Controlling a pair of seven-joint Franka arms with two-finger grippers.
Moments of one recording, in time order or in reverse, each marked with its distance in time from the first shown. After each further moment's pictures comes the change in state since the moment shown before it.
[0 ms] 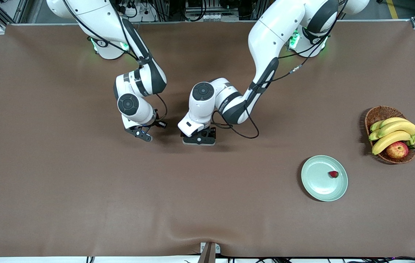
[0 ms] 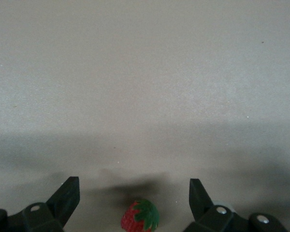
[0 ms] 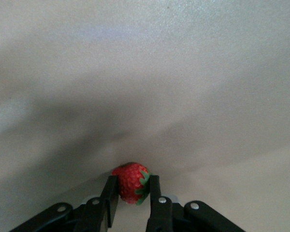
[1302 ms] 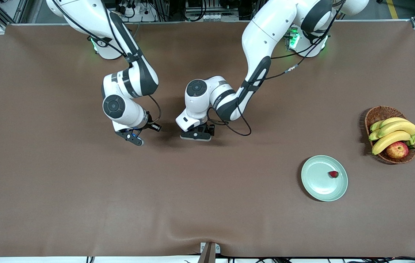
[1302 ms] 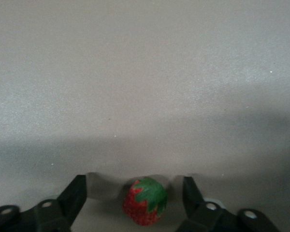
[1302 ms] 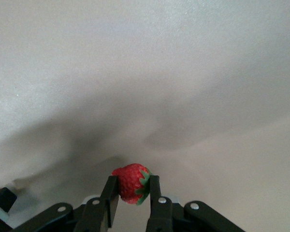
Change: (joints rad) left arm -0.045 0.016 0.016 -0.033 0.043 -0.008 0.000; right arm -0.042 -0.053 -0.027 0.069 0.000 -0.117 0.000
